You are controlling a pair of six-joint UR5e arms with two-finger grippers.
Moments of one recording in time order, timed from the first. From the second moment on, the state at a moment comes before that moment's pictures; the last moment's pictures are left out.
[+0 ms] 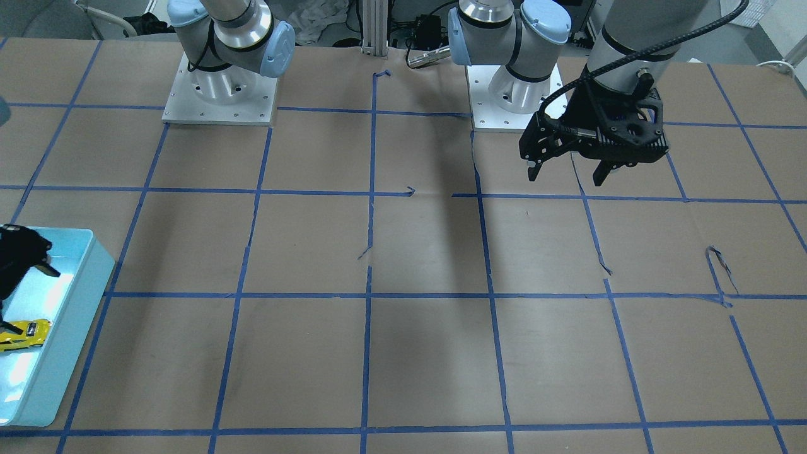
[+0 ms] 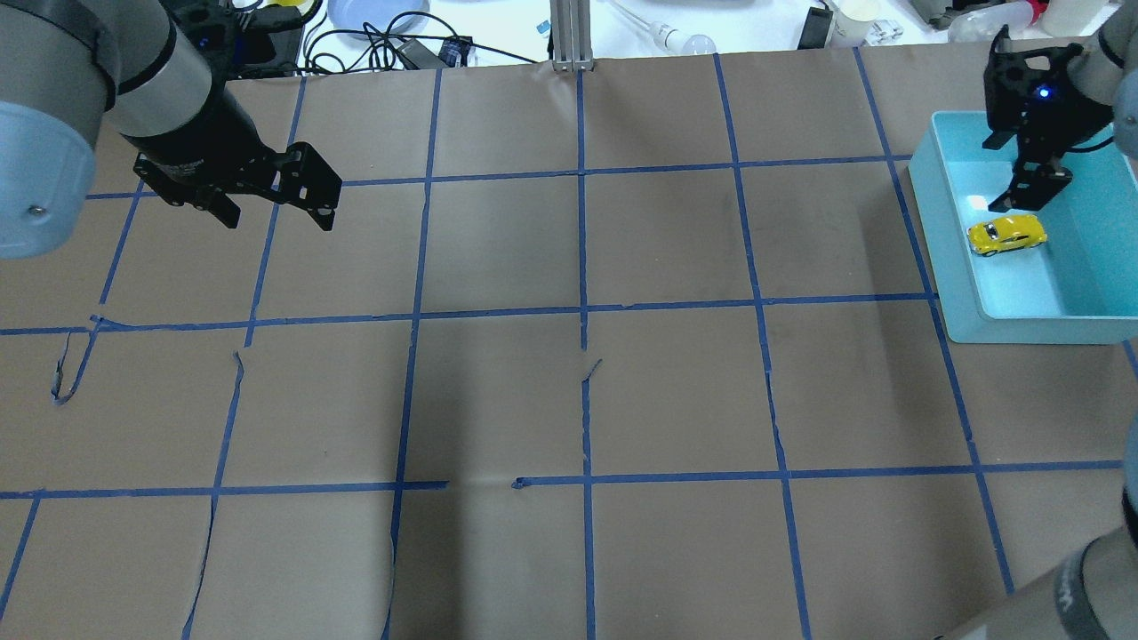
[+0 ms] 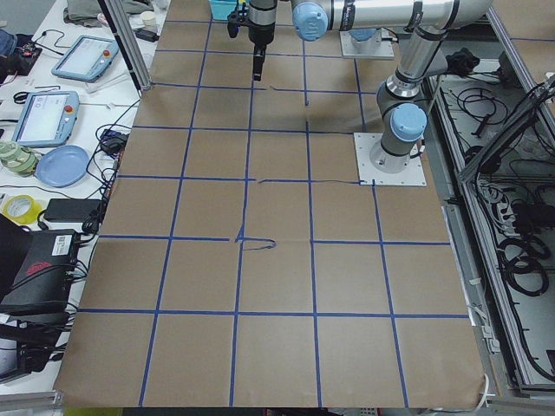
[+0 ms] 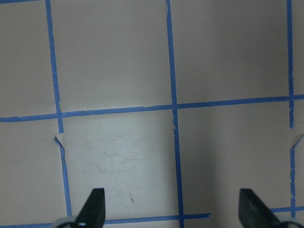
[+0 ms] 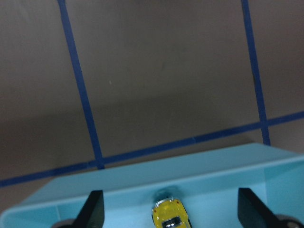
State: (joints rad) left arm -1.51 -1.54 -1.66 -1.45 1.57 0.12; right arm 1.25 -1.28 1.58 -1.92 -1.49 -1.64
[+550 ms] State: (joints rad) left arm -1.51 -1.54 -1.65 -1.44 1.57 0.12; right arm 1.57 -1.37 1.51 -1.78 -1.52 -0.90
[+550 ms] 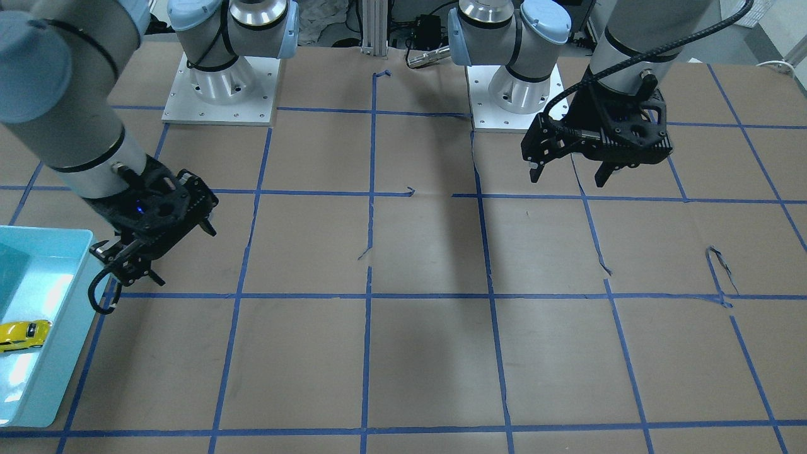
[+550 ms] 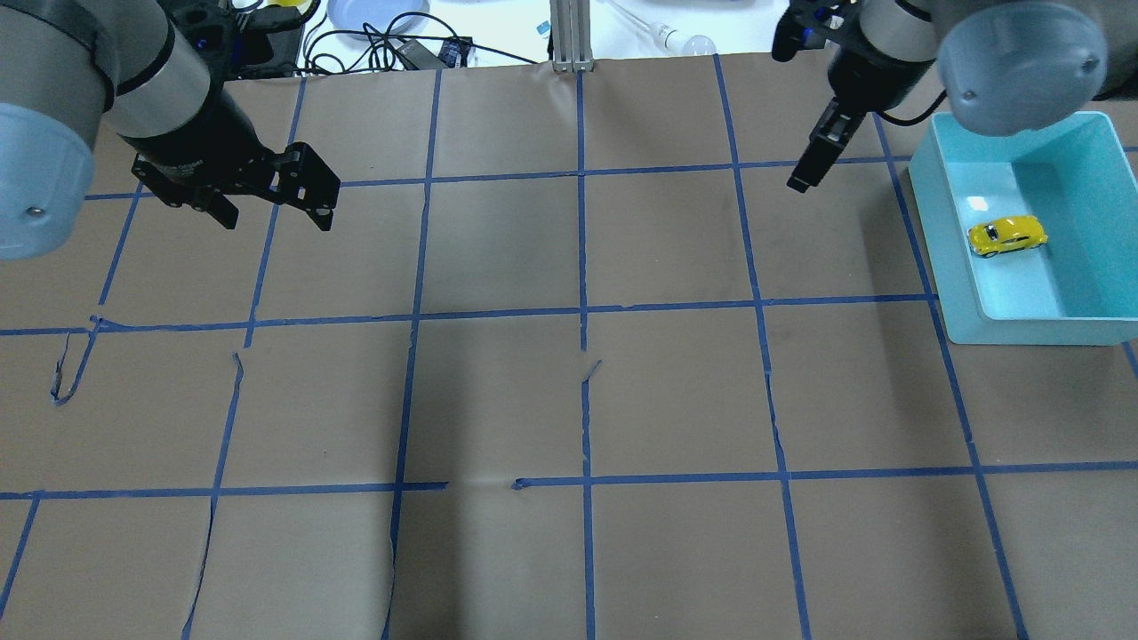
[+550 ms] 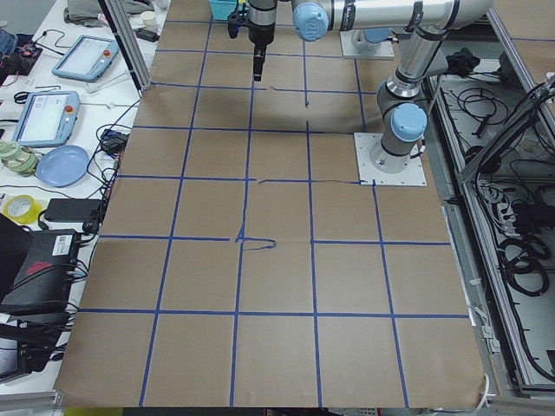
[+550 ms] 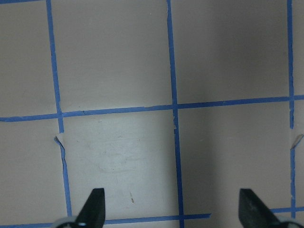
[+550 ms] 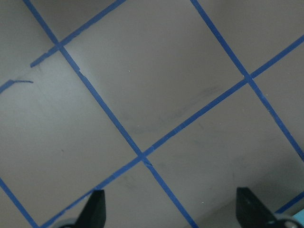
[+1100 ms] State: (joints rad) left arm -1.50 -1.53 -1.65 -1.44 1.57 0.10; right arm 1.65 -1.48 1.46 -1.64 -1.55 -0.53
